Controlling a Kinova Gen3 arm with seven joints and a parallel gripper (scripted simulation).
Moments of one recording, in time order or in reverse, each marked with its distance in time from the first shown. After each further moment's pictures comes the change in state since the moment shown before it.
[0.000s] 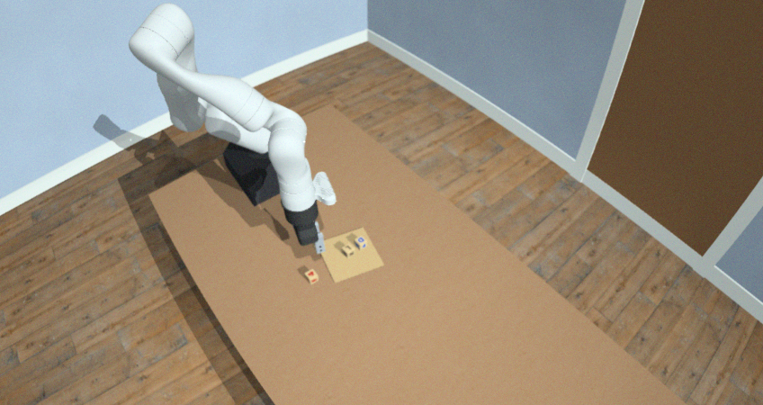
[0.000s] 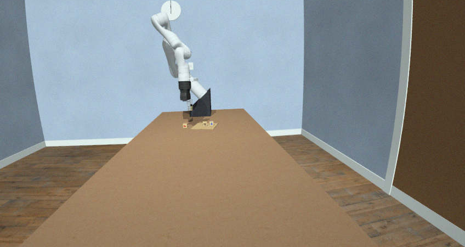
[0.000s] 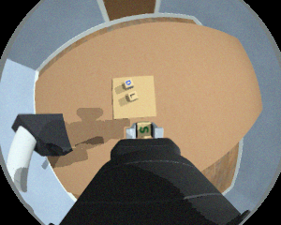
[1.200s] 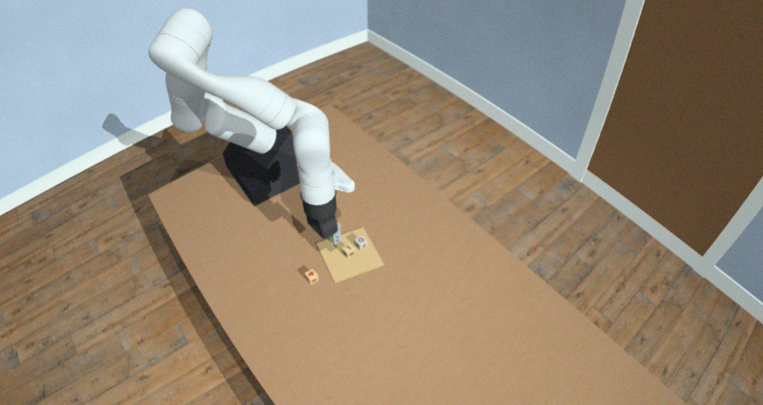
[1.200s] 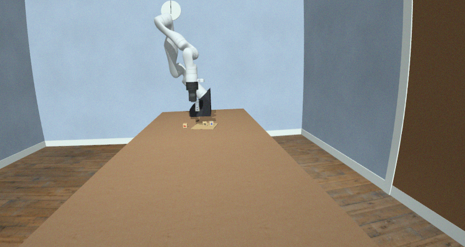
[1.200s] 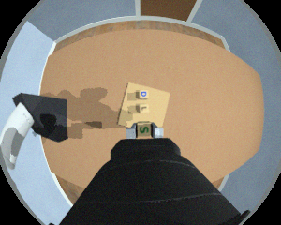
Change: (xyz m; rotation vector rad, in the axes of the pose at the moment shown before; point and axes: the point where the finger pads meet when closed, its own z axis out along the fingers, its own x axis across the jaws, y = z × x) arm -0.018 -0.043 0.007 -0.012 -0.020 -0.308
